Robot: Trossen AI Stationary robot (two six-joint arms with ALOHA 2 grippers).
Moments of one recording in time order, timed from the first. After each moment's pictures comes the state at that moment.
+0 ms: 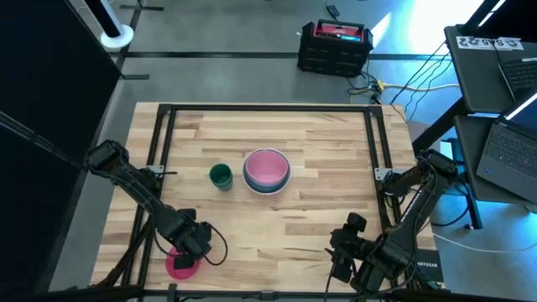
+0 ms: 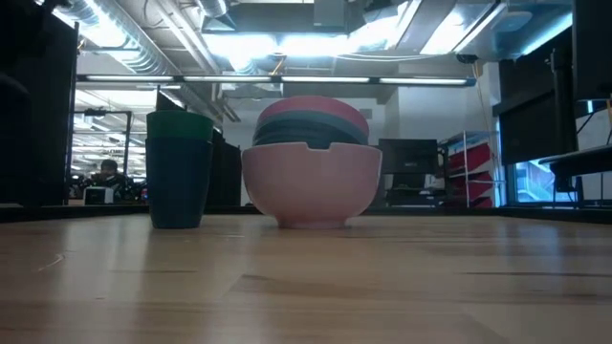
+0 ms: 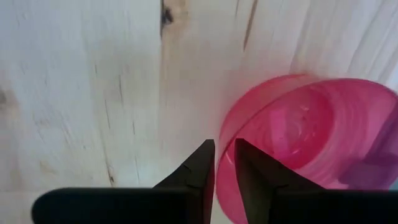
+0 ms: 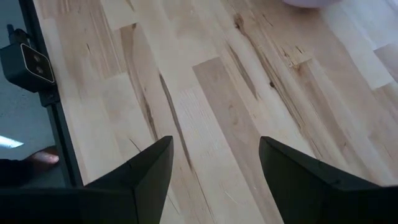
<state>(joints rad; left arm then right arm) -0.74 1.62 1.02 -0.91 0.13 -0.84 0.97 1.68 1.40 -1.15 0.56 1.33</state>
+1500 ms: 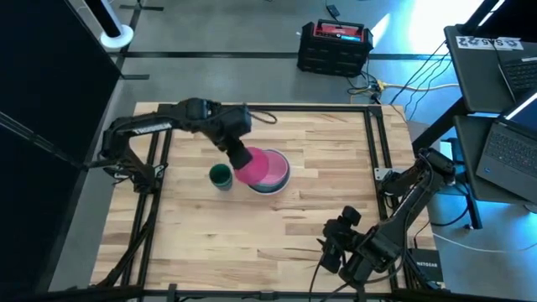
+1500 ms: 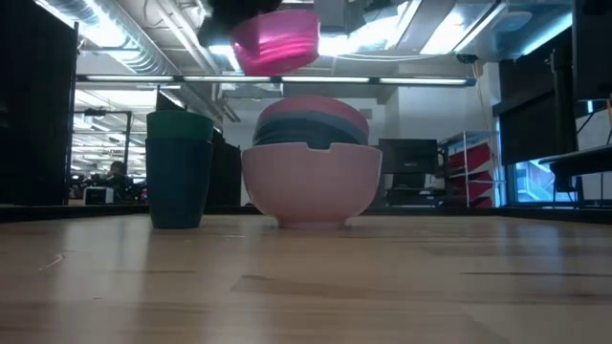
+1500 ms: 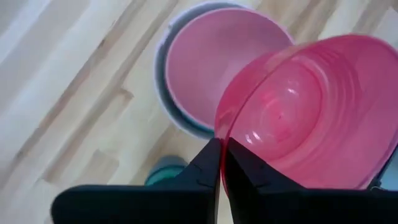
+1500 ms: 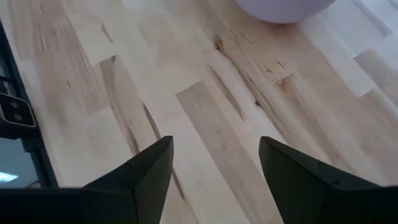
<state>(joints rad) 0.18 1.65 1.77 -1.29 0.02 -0.45 0.88 1.68 1.40 -1.13 0.59 1.36</state>
